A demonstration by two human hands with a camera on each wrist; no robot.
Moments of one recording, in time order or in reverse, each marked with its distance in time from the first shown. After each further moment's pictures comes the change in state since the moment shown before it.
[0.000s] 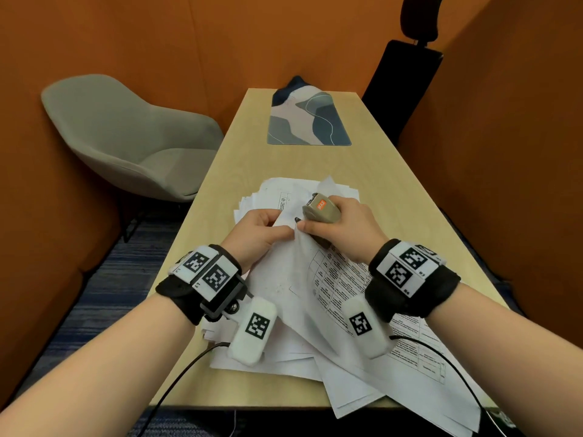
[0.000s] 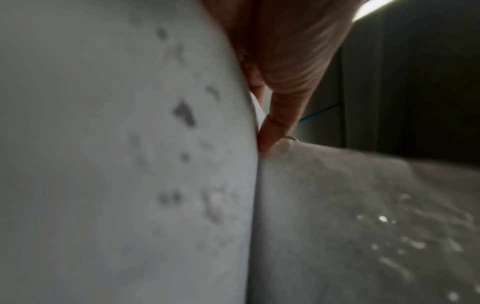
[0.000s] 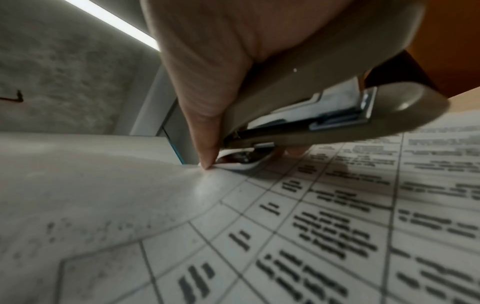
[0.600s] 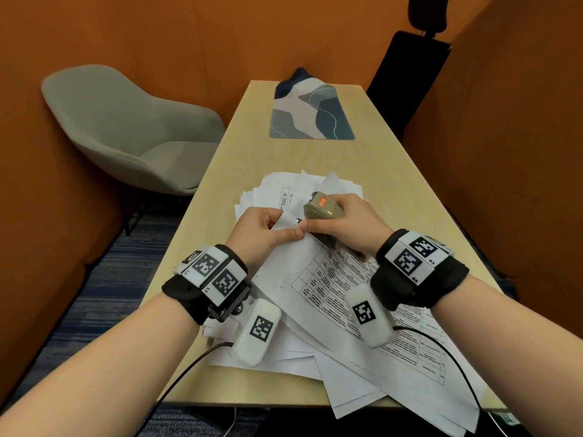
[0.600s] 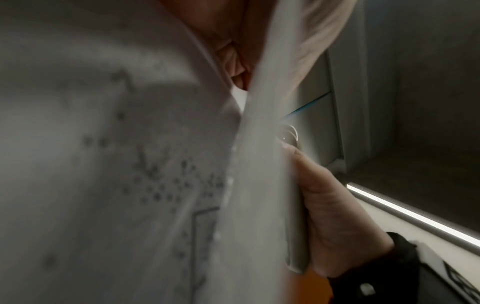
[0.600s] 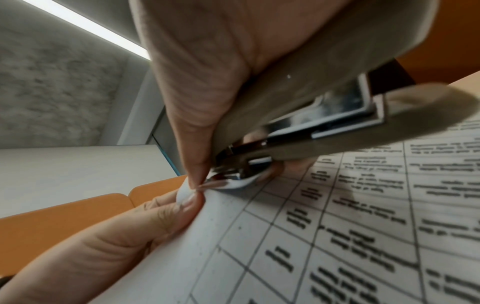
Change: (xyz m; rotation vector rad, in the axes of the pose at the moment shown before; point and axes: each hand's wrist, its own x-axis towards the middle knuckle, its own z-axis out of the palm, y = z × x) left_hand -0.001 -0.010 0.003 0.030 0.106 0.082; right_hand 0.009 0.003 -0.001 0.104 -0.148 0.038
